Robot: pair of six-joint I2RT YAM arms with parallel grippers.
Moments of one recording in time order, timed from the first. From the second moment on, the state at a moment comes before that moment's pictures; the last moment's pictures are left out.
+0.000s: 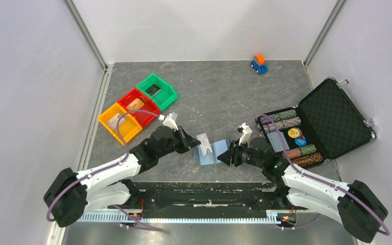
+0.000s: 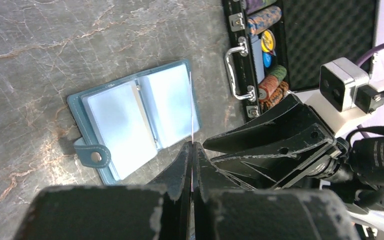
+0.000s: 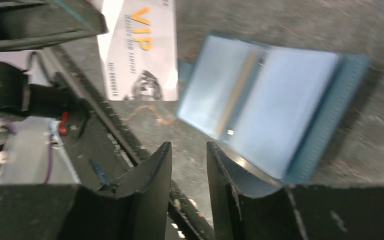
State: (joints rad) left arm -0.80 1.10 0.49 0.16 0.05 -1.03; right arm 0.76 0.92 0.24 0.22 -0.20 0.61
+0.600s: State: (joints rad) left arm -0.80 0.89 0.44 0.18 0.23 -1.01; right arm 0.75 0.94 0.20 0.68 -0.46 0.77
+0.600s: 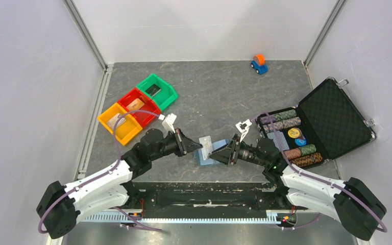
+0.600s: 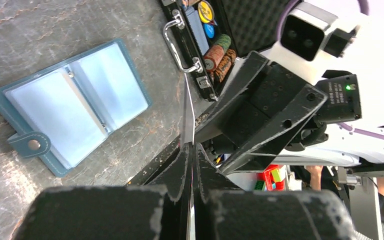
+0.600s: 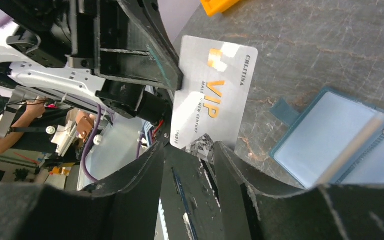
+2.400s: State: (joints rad) left arm -0.78 1.07 0.73 -0.19 0.50 -0.71; right arm 0.51 1.20 0.28 0.77 -1.05 0.69
